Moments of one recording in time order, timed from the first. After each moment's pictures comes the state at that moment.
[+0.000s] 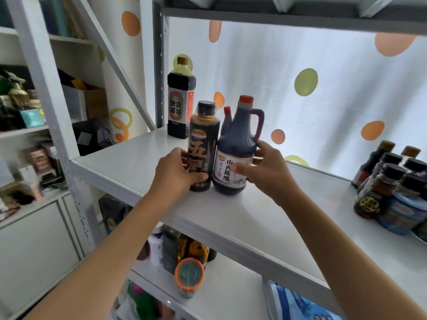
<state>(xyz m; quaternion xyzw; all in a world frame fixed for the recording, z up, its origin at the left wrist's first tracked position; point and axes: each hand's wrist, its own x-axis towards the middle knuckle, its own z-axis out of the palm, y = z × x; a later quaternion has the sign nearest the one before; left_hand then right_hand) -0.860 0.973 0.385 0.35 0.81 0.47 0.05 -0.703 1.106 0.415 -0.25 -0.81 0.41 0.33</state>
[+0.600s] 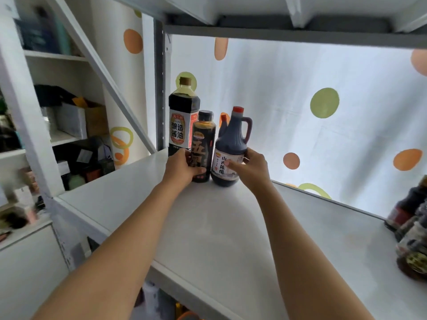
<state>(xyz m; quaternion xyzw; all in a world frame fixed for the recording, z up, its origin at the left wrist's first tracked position) -0.981 1.091 0.387 0.35 0.80 0.49 0.02 -0.840 1.220 0.401 -0.29 -0.78 0.40 0.39</state>
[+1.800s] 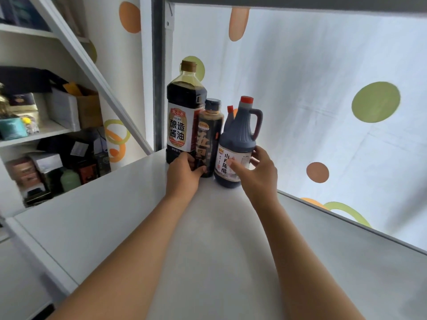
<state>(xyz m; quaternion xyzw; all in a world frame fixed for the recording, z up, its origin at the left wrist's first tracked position) -1.030 1.151 0.352 0.28 0.79 0.55 -0.04 -0.898 1.255 0.378 -0.31 -0.75 0.36 0.45</state>
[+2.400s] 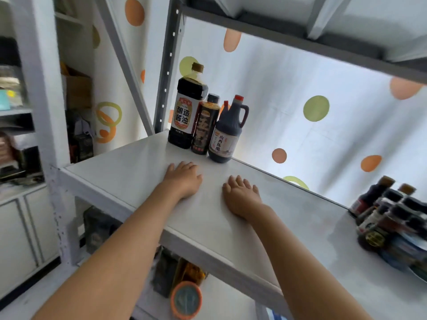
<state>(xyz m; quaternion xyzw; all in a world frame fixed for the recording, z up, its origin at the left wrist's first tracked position) -0.975 1.054 0.349 0.48 0.86 0.14 0.08 -0.817 1.142 0.355 -0.43 -0.90 0.06 0.00</state>
